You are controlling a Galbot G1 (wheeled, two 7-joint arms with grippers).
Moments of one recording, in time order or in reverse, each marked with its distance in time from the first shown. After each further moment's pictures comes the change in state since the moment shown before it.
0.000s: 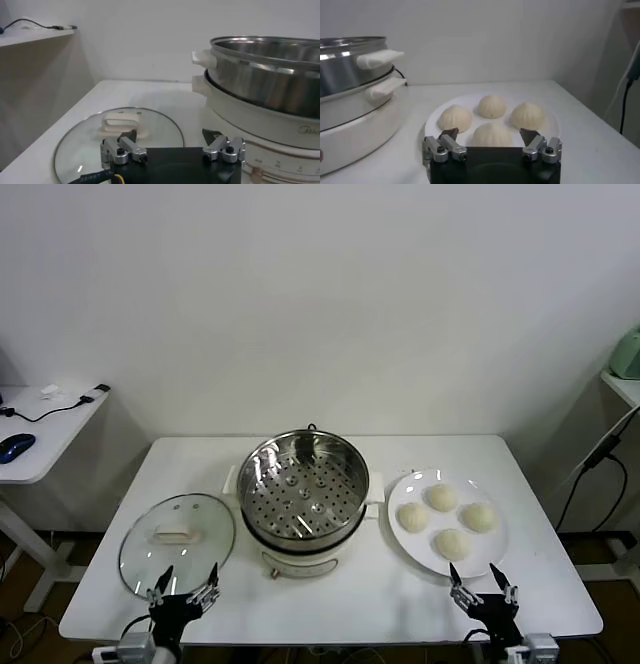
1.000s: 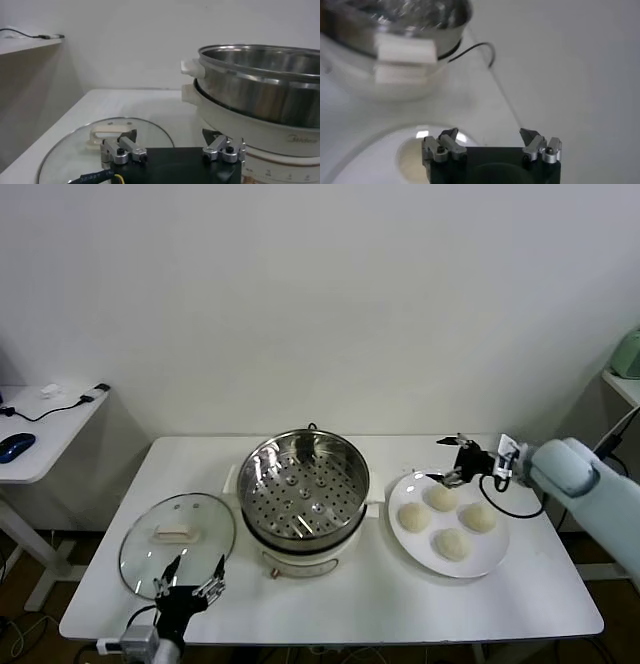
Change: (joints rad) left arm -0.031 0.026 0.017 0.005 0.000 -0.012 0.023; right arm 1.624 -0.552 -1.295 -0.702 -0.124 0.028 -1.024
